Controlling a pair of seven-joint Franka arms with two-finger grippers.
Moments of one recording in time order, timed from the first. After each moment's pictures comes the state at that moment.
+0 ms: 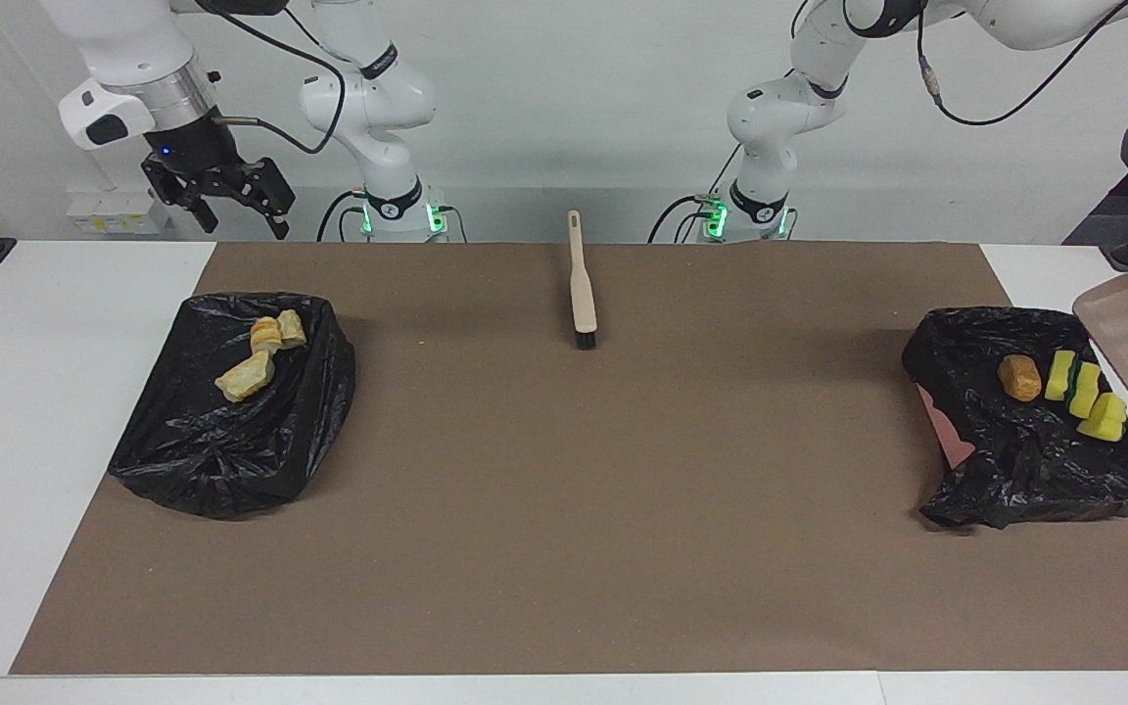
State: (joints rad) left arm 0.32 0.25 0.03 -1.51 1.03 1.92 1.61; right arm 0.10 -0.09 -0.15 -1.61 0.02 1.51 0.12
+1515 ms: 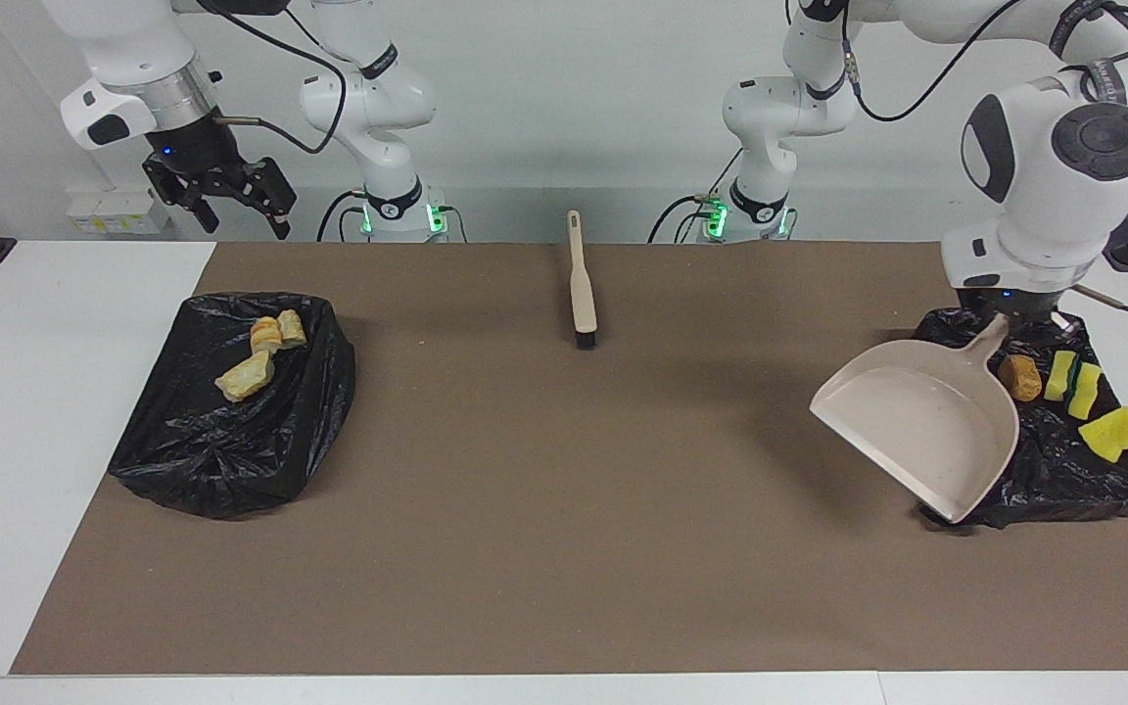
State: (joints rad) left arm -0.10 0.19 0.01 -1.52 0.28 1.60 0.78; right arm 0.10 -0.09 -0.15 -1.61 0.02 1.51 0.12
